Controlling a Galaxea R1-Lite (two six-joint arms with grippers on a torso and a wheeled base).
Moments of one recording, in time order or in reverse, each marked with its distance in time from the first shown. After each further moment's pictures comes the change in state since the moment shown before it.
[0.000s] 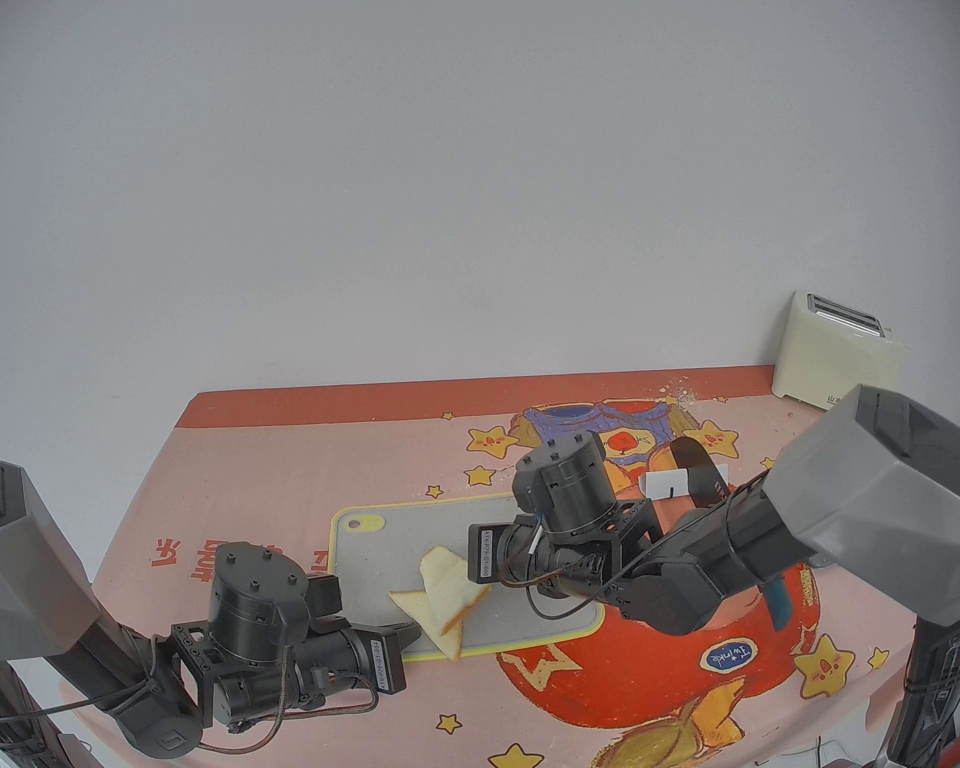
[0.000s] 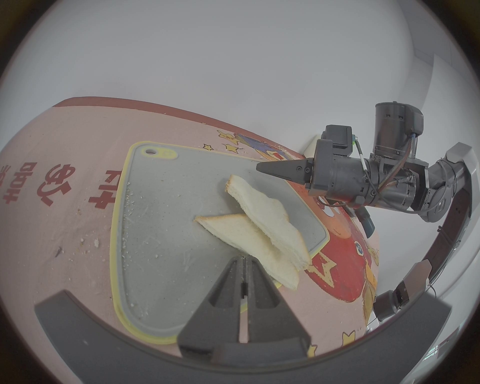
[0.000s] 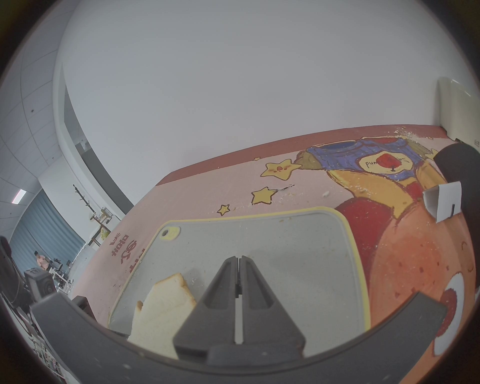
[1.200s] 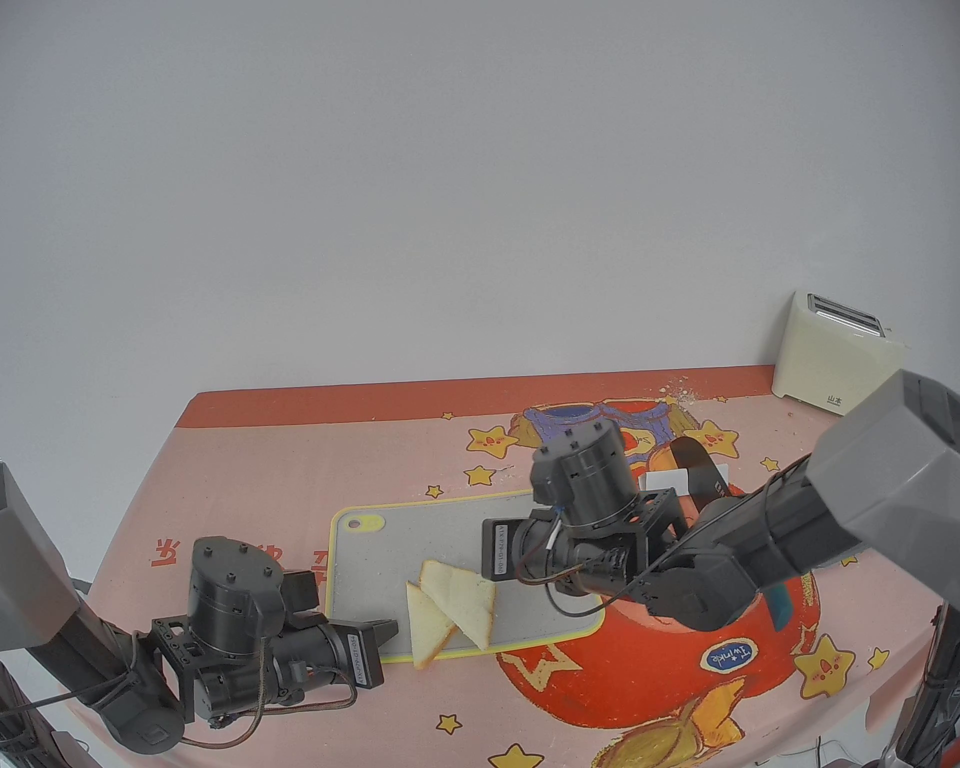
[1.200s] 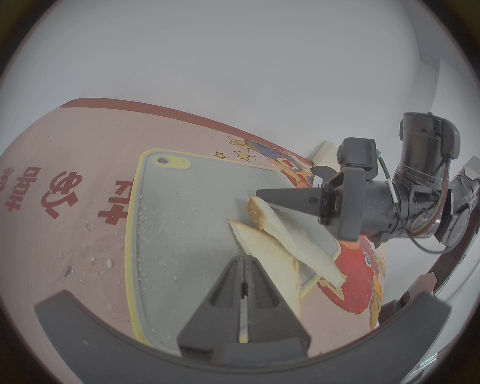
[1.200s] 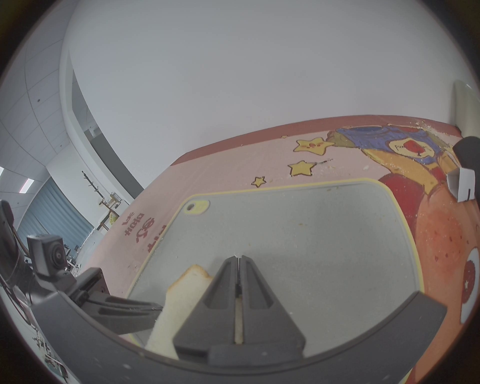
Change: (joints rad) left arm 0.045 -0.054 0.039 0.008 -0.007 0.000; right arm -0.018 -0.099 0.065 0.046 -0.013 0.011
